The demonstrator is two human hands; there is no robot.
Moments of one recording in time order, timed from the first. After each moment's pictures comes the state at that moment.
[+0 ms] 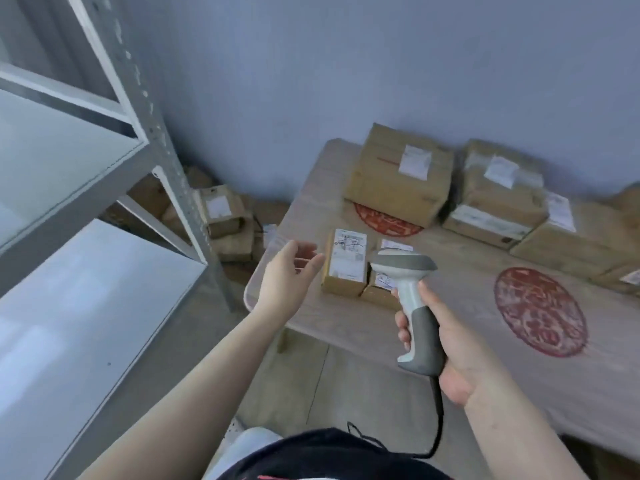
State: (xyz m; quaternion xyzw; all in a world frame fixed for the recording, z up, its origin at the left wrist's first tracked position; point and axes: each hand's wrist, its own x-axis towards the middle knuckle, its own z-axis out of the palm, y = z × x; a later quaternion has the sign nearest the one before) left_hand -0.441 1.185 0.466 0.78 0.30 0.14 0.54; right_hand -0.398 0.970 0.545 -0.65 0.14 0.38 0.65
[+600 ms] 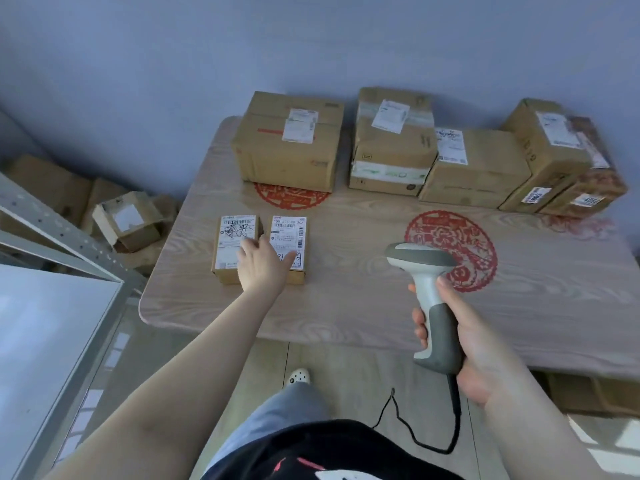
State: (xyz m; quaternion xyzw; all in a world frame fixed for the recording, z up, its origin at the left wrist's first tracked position) left_hand -0.301 1.039 0.403 0.91 0.35 -0.05 0.22; right_hand -0.336 0.764 0.533 -0.63 0.21 0.30 0.69
